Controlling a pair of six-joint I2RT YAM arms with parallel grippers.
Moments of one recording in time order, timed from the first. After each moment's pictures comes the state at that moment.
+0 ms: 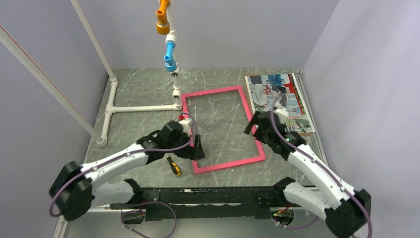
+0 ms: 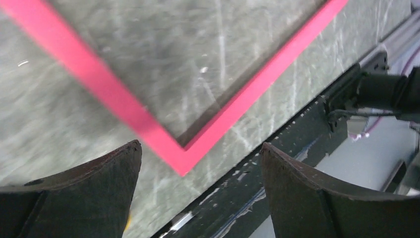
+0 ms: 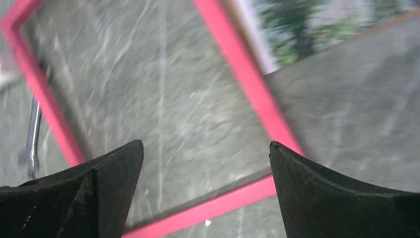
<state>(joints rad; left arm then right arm) -0.75 1.07 0.63 -0.28 0.20 -0.60 0.58 0.97 0.78 -0.61 0.37 0.83</state>
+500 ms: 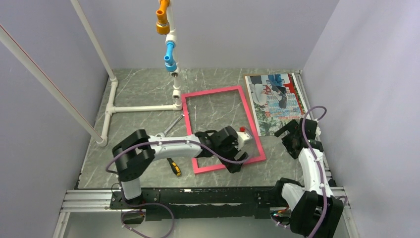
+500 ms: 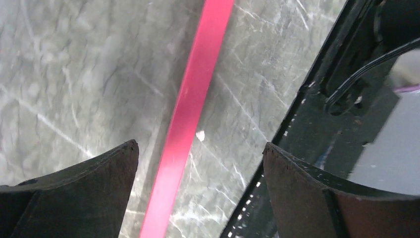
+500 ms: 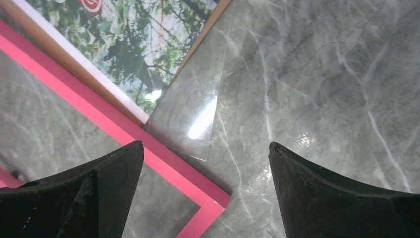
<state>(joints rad) -1.11 1.75 1.14 -0.22 0.22 -0.30 -0.24 0.93 0.57 -0.56 0.01 0.71</state>
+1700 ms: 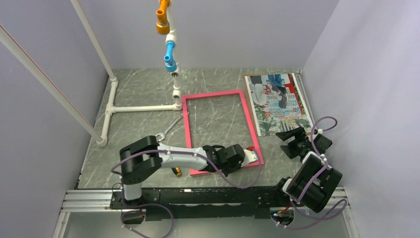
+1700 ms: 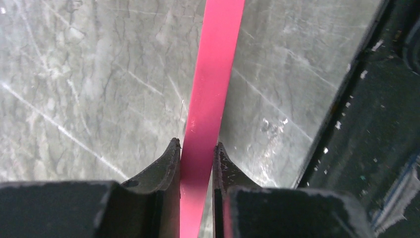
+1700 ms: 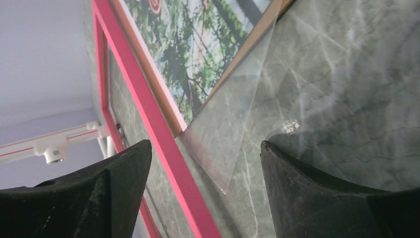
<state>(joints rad) -1.29 1.86 1.16 -0.21 -0.09 0.01 -0.69 1.22 0.31 0.05 -0.72 0.60</state>
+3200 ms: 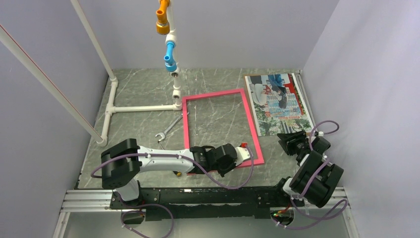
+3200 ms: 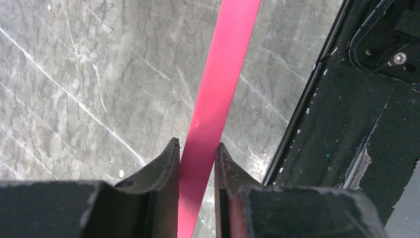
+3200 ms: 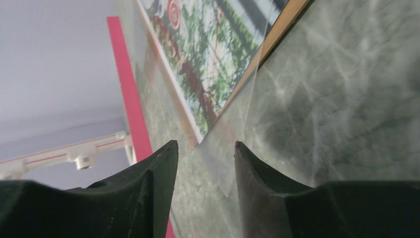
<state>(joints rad) -1.30 1.65 1.03 -0.15 -0.11 -0.07 -0.69 1.31 0.21 0.40 -0.81 0.80</state>
